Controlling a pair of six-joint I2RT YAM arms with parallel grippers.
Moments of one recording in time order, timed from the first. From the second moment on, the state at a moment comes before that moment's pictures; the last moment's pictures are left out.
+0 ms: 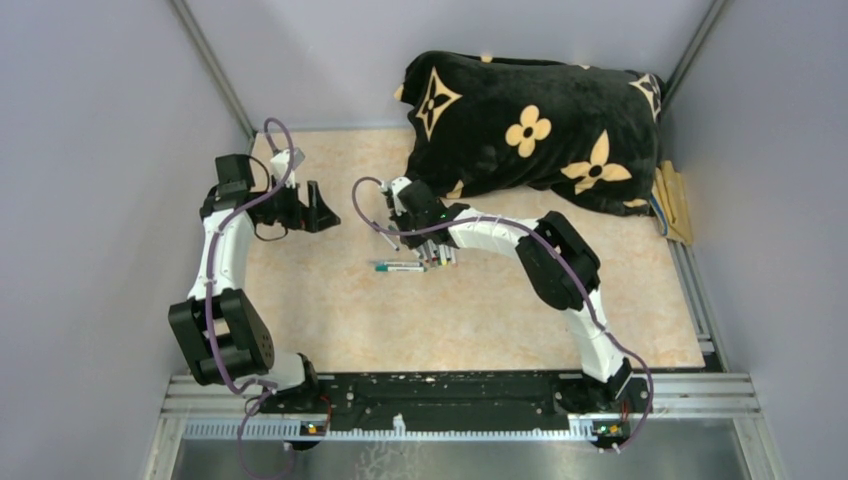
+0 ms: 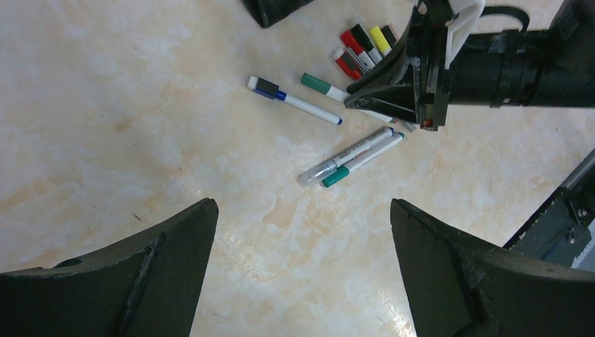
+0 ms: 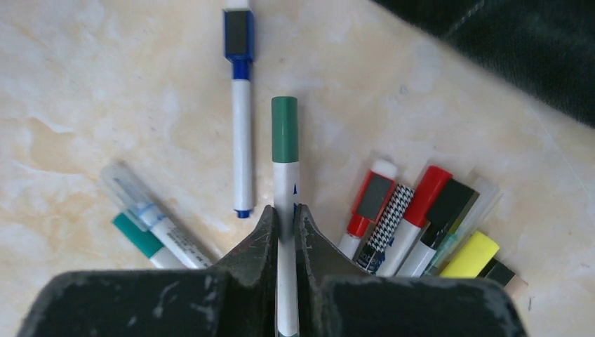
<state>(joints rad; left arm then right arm) 0.24 1.43 1.17 -0.68 0.78 0.30 0.84 2.17 1.57 -0.16 0.02 0.12</state>
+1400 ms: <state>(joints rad) -0.27 1.18 0.92 -0.80 0.69 1.37 0.74 1.89 1.38 -0.12 -0.94 0.39</state>
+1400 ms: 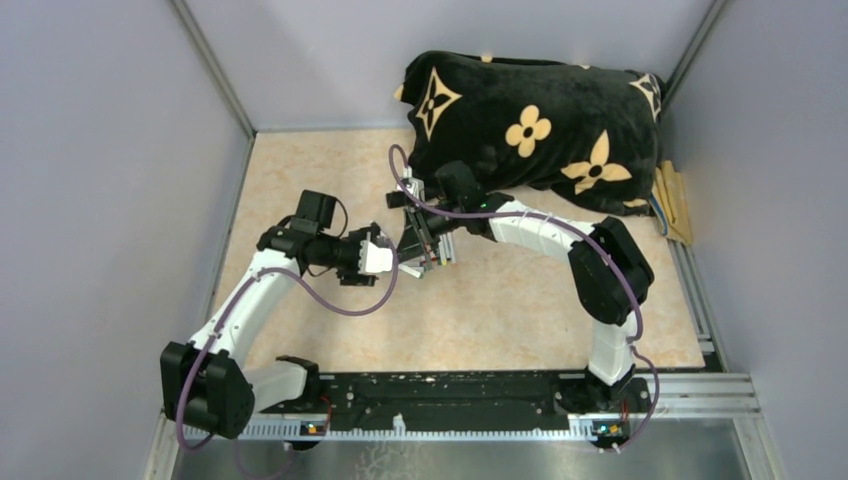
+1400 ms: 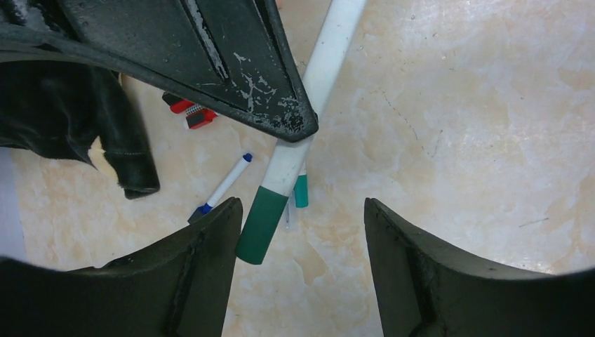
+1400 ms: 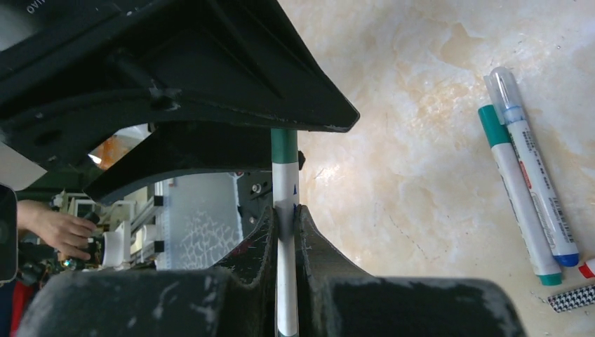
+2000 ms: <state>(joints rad) -0.35 1.20 0.92 -0.78 0.59 1.31 0.75 1.89 1.38 -0.11 -0.95 0.44</state>
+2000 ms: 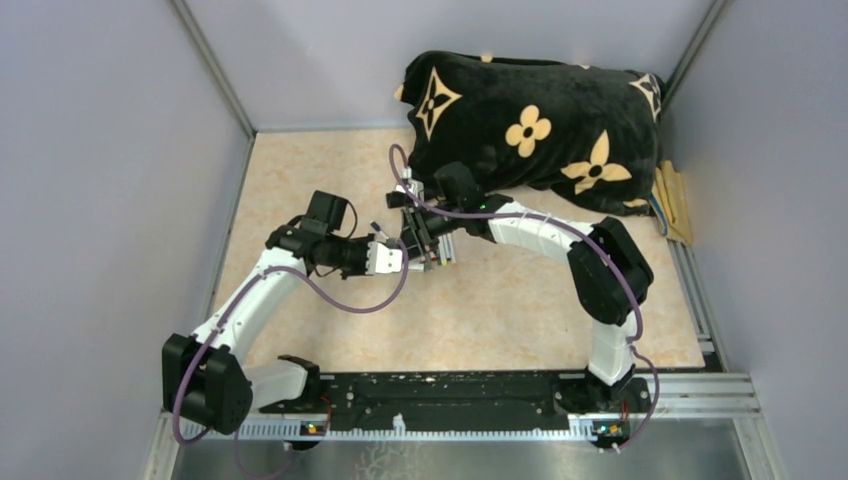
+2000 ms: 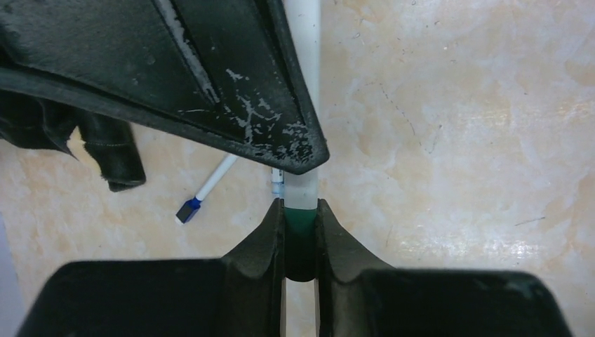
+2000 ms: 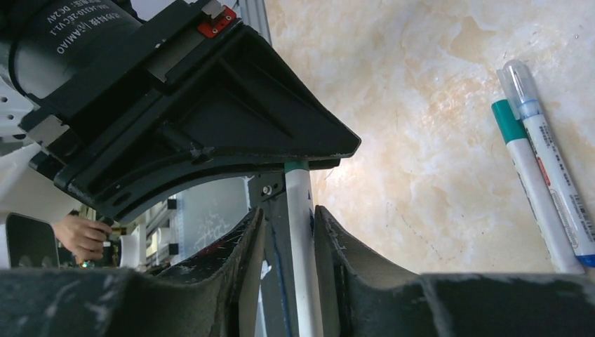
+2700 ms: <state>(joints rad) -0.35 1.17 0.92 -0.73 0.55 1.32 0.75 1.83 1.24 0.03 -0.93 0.54</state>
